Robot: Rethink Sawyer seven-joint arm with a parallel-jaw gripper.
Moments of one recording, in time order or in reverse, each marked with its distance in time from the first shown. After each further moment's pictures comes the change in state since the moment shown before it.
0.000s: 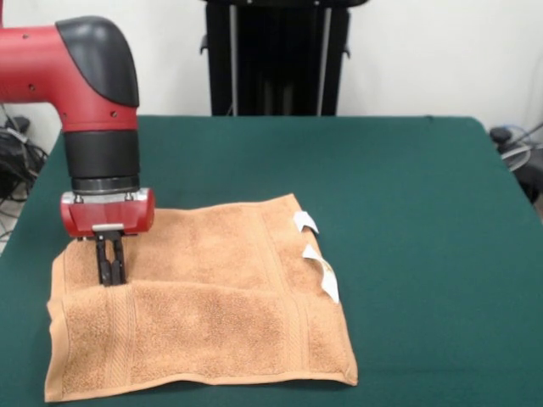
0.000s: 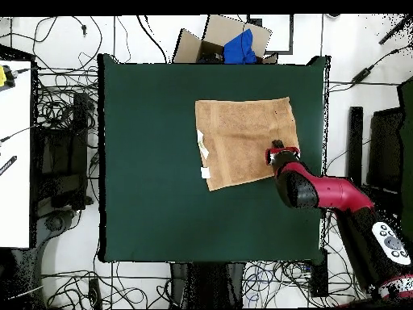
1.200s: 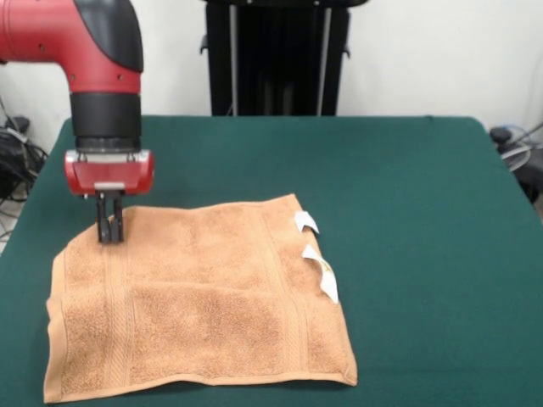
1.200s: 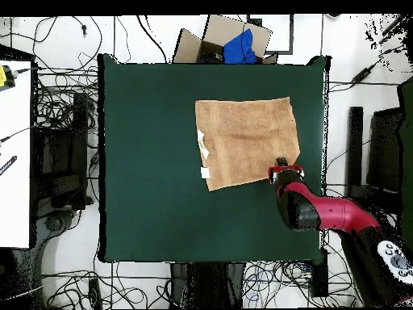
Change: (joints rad) arm 0.029 -0.116 -0.137 0.144 0.027 -0.105 0.000
